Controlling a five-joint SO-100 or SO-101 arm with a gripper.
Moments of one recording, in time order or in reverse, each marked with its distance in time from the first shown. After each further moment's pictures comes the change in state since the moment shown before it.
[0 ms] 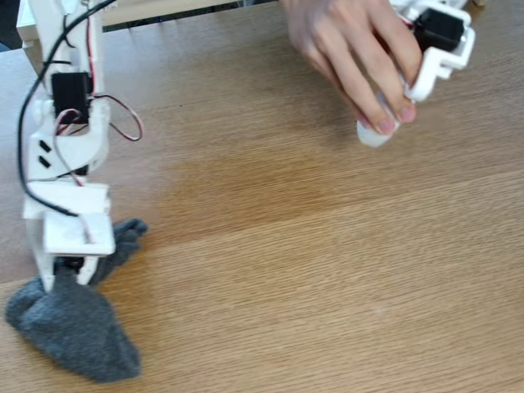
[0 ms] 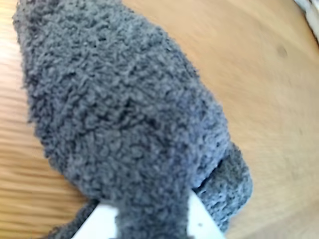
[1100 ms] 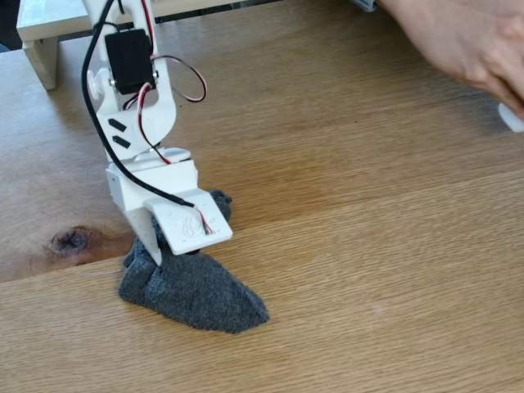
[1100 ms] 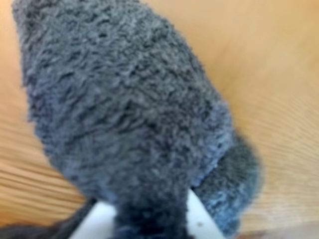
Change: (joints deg) arm -17.1 10.5 -0.3 28.3 8.8
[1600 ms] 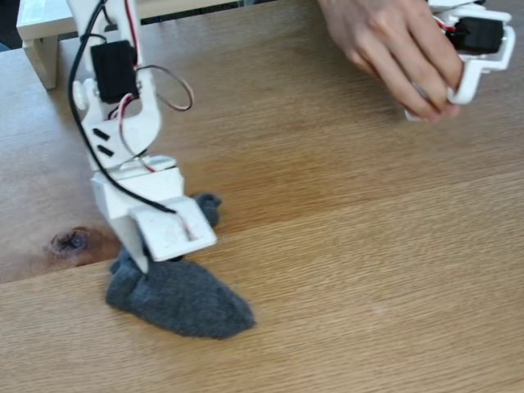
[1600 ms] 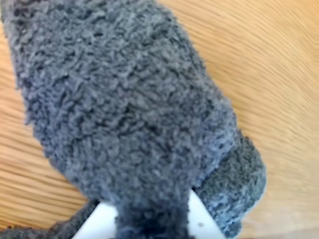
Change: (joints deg) arm 6.9 -3.9 -0.4 0.9 -3.1
